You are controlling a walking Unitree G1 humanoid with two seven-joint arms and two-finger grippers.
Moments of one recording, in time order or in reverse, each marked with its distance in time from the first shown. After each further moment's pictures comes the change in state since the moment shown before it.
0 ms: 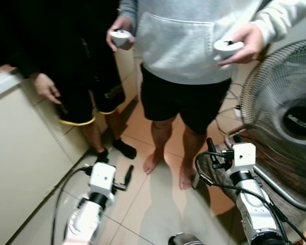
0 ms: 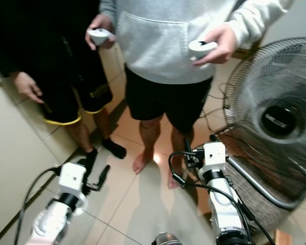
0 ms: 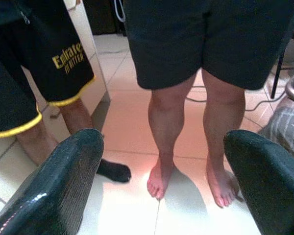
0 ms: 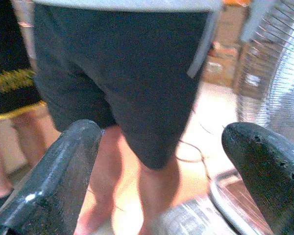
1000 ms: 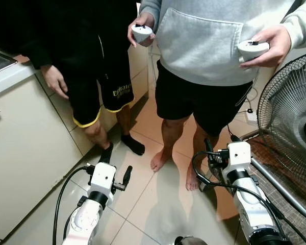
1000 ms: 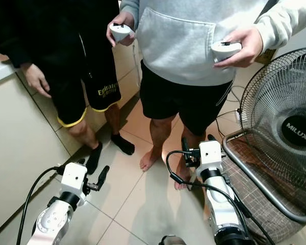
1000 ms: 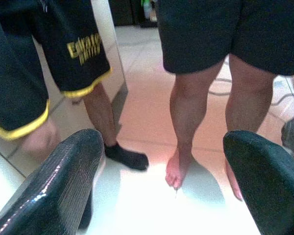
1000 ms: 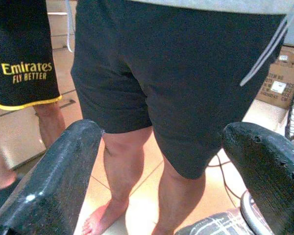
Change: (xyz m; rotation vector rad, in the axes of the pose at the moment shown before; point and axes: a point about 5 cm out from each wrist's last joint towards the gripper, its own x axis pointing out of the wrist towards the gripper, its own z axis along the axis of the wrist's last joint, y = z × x) left arm 0.009 -0.003 -0.014 0.041 0.005 -0.024; right arm 0.007 0.006 0.001 -0.031 0.005 0.011
